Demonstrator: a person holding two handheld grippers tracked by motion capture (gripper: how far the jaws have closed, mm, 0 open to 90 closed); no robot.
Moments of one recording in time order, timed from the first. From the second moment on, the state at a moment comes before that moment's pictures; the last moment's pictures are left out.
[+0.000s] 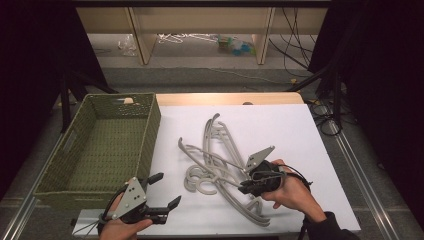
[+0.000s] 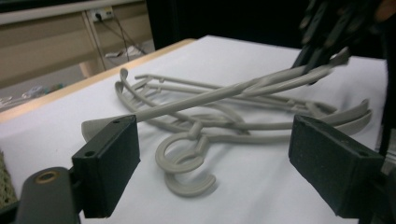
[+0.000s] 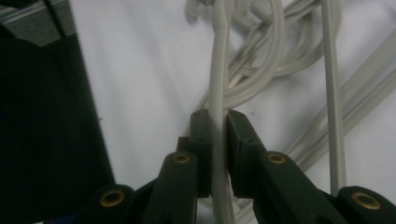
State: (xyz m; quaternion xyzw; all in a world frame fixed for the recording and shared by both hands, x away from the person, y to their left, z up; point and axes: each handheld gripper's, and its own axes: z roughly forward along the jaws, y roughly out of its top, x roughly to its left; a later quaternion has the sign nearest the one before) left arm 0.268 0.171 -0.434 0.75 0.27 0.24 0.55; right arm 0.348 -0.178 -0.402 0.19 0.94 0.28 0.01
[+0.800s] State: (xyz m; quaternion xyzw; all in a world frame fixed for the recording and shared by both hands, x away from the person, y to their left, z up) left arm 0.306 0.112 -0.441 0.86 0.11 0.22 0.44; right arm 0.324 -0.175 -0.386 0.11 0.95 0.29 -0.04
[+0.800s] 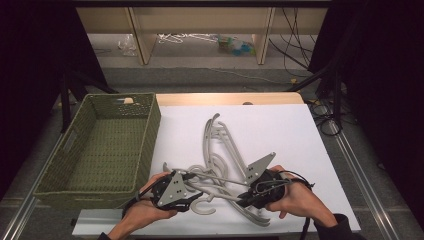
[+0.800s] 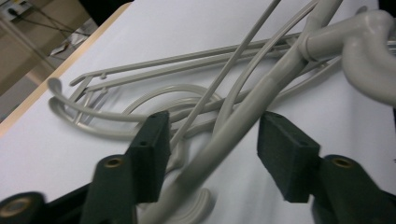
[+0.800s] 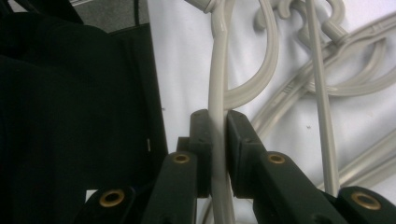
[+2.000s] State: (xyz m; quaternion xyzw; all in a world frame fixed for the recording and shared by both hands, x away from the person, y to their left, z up) left arm 0.321 0.098 -0.387 0.88 0.13 0.18 0.41; right arm 0.337 -0.204 -0.343 0.21 0.88 0.42 0.12
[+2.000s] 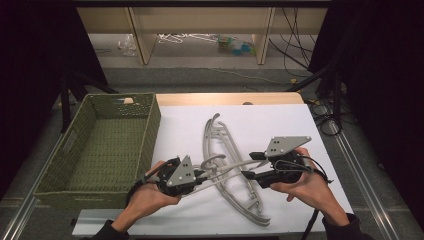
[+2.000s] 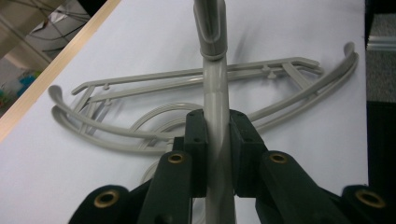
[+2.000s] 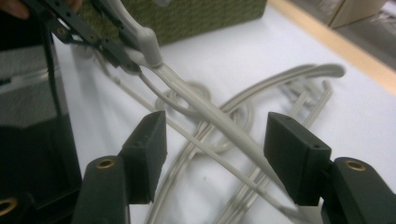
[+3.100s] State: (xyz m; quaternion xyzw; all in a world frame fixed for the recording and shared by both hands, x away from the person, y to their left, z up) left arm 0.335 0.171 -0.273 0.81 0.26 0.19 0.48; right arm 0.311 -0.208 -0.410 0.25 0.85 0.45 0.08
